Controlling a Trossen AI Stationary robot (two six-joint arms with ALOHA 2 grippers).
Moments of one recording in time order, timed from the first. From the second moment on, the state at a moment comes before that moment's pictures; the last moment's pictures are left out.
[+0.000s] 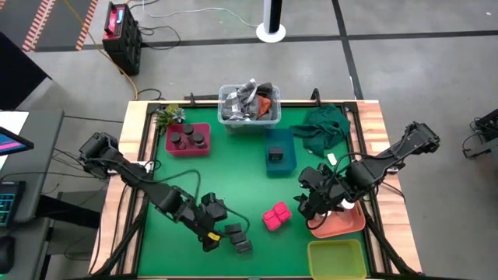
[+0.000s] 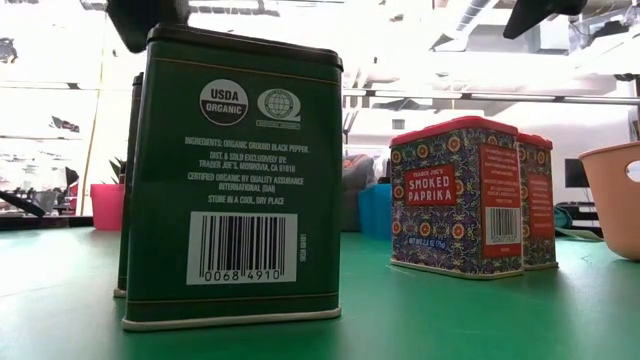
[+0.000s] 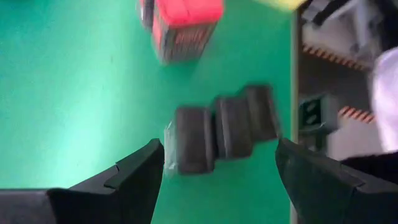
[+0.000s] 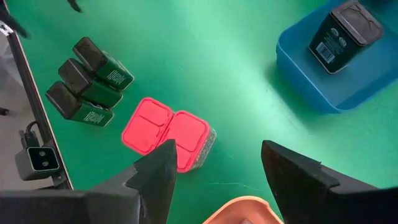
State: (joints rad) left arm -0.57 1.55 1.17 -0.43 -0.26 -0.73; right arm 0.53 1.36 1.30 -1.02 0.40 1.01
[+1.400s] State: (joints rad) left arm -0.58 1.72 1.11 -0.36 -0.28 -0.51; right arm 0.52 1.36 1.30 -1.01 0.40 1.01
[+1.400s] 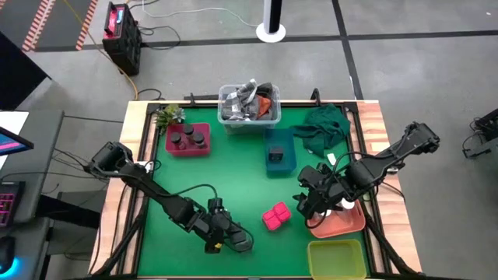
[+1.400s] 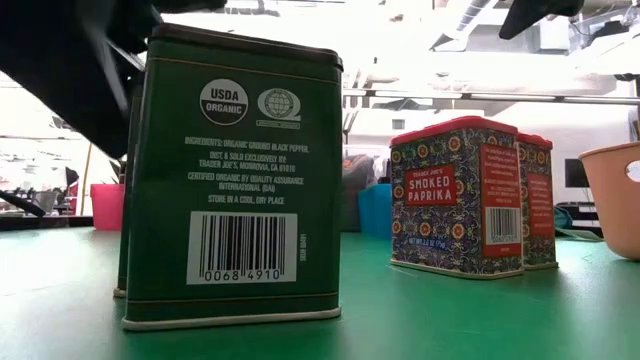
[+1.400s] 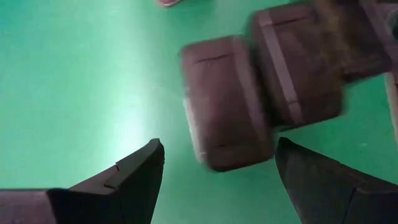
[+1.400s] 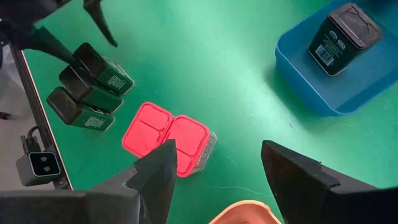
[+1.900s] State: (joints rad) left arm -0.55 1.72 1.11 -0.38 -0.34 -0.49; right arm 0.52 1.36 1.30 -1.01 0.40 1.02
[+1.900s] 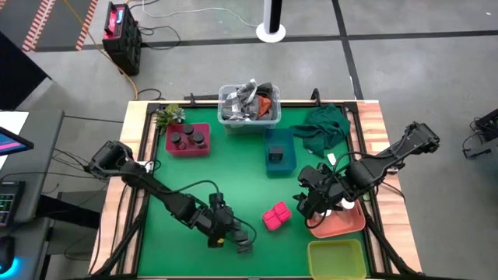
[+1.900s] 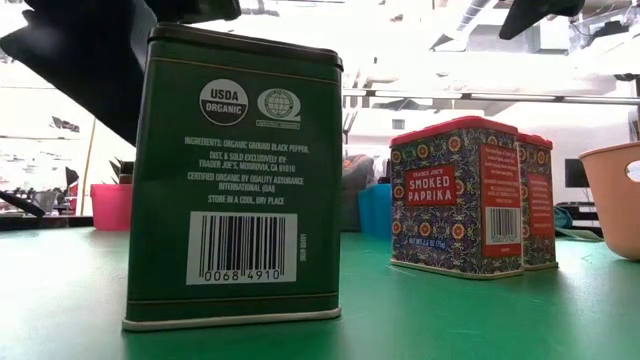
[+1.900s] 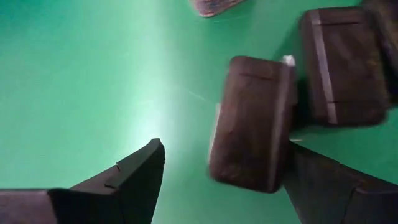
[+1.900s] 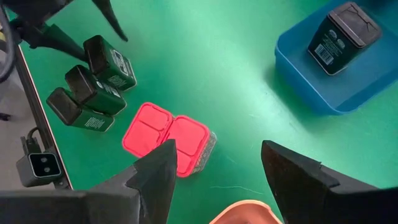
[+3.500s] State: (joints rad) left arm 0.25 1.65 1.35 -0.14 0.31 0.14; right arm 0.28 1.35 1.30 -1.04 0.46 1.18
